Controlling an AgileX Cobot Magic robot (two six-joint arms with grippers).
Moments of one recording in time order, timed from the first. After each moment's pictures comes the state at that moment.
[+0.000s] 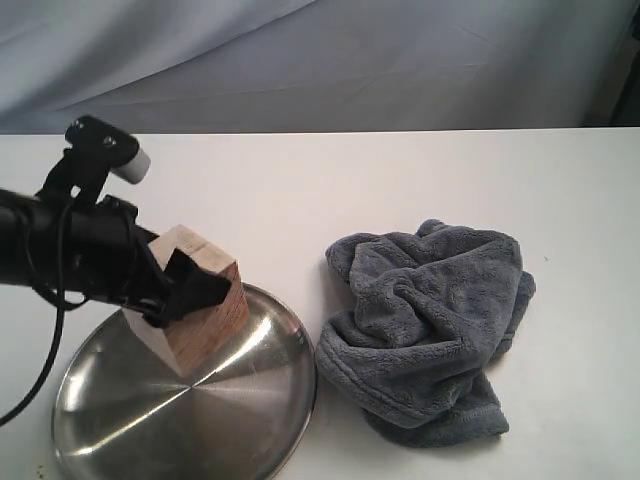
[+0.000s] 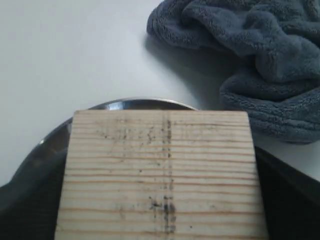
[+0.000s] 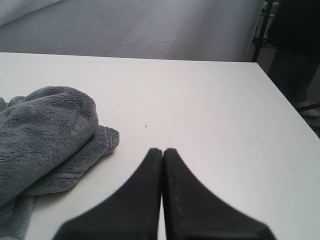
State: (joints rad) left arm -0.35 1.41 -0.72 -0.92 0.47 1.04; right arm -0.04 0.00 0.00 -0.04 0.35 -0.02
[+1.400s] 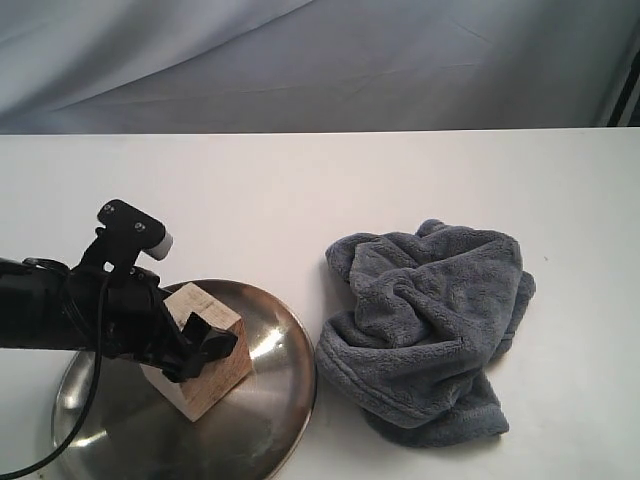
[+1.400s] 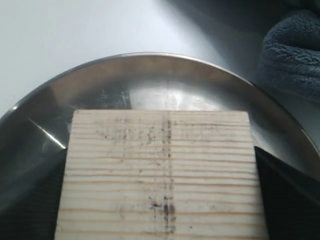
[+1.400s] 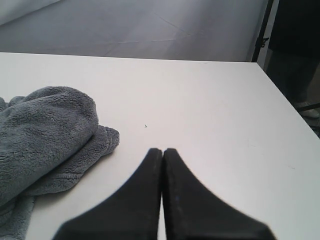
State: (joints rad) left arm -0.35 1.62 -0.58 -1.62 0.35 1.79; right arm -0.04 0.00 0.00 -0.04 0.35 -0.02
